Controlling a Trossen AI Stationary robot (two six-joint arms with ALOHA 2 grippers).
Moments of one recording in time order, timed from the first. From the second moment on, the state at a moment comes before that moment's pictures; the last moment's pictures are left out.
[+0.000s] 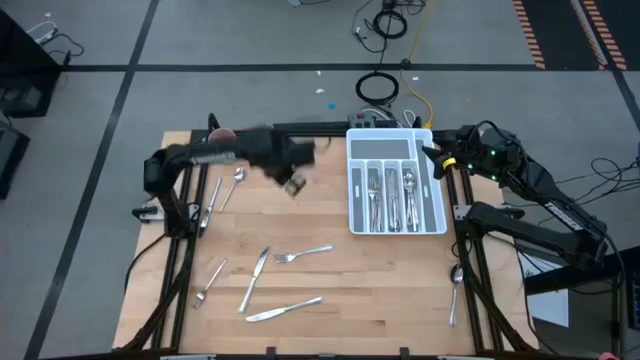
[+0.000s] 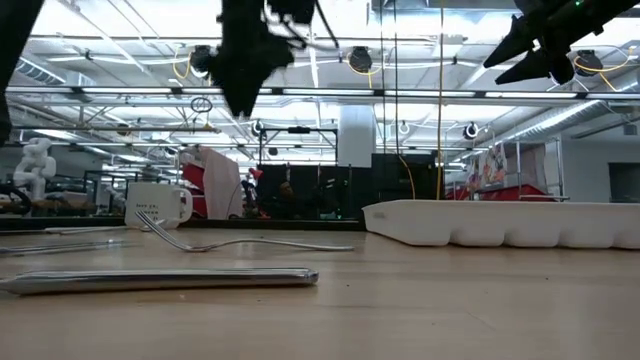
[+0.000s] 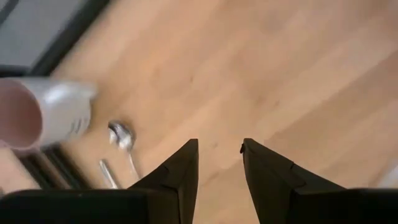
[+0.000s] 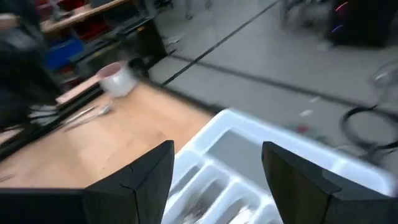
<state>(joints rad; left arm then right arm) 0.22 1.79 1.76 -1.45 -0.26 -0.62 -0.66 0.55 0.78 -0.61 0.05 0.31</state>
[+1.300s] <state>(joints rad) -0.40 1.68 1.15 -0.93 -0.18 -2.11 -0.38 1.01 0.78 -0.46 -0.21 0.32</state>
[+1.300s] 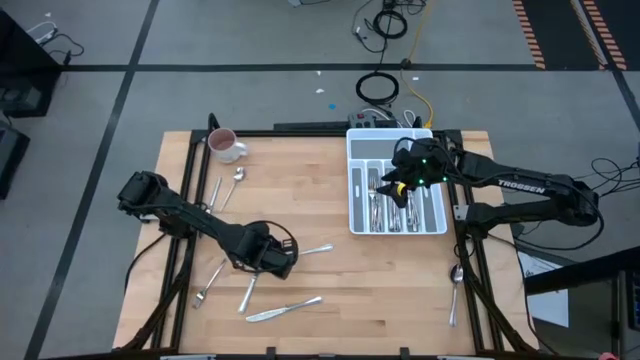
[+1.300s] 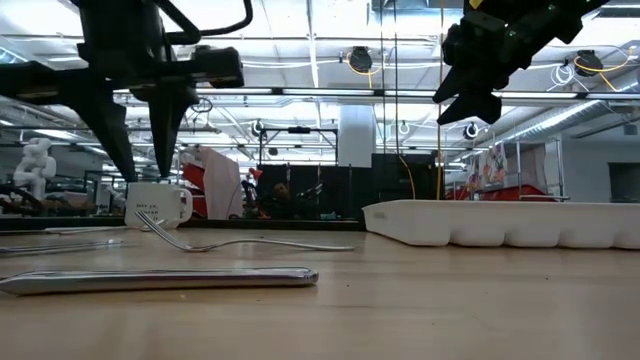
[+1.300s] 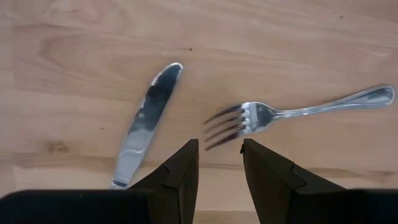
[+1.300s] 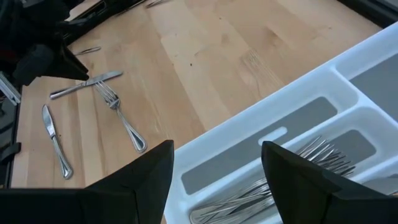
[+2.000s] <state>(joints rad) -0.35 1.68 0.91 -0.48 -0.14 -2.06 -0.38 1.01 0.78 -0.46 -0.21 0.33</state>
